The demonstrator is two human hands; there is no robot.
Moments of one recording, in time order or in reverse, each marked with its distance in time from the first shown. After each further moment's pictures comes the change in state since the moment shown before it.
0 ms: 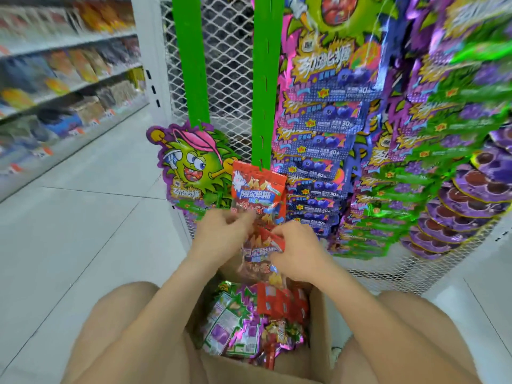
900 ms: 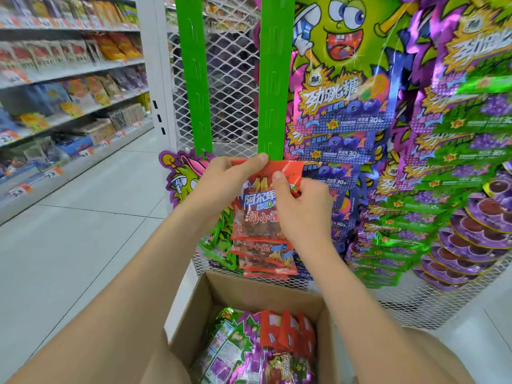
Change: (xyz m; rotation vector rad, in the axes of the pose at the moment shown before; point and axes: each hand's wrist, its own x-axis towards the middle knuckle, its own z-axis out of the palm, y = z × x) left_hand 0.060 0.096 -0.041 -0.286 -0.142 0.302; right_hand 0.047 -0.049 -0.060 0.593 0.769 -0.111
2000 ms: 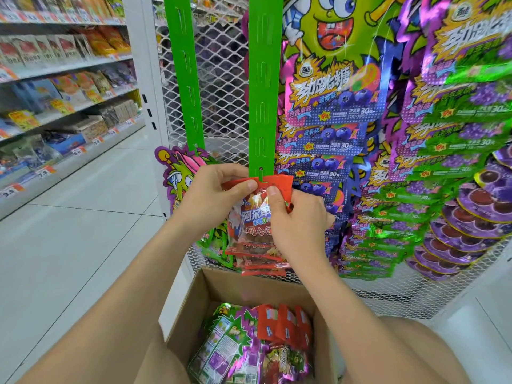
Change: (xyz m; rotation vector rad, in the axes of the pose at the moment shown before) left_hand -0.010 -0.034 -0.008 0.205 0.015 0.196; right_hand -0.023 0.018 0.001 -0.274 -0.016 0.058
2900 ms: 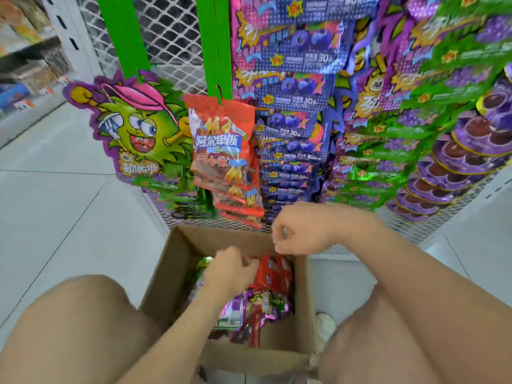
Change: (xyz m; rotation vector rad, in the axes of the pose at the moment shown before) left_hand -0.123 -0.166 0.155 0.576 -0.341 -0.555; right_hand 0.005 0.084 -0.043 -0.636 -1.249 -0.233
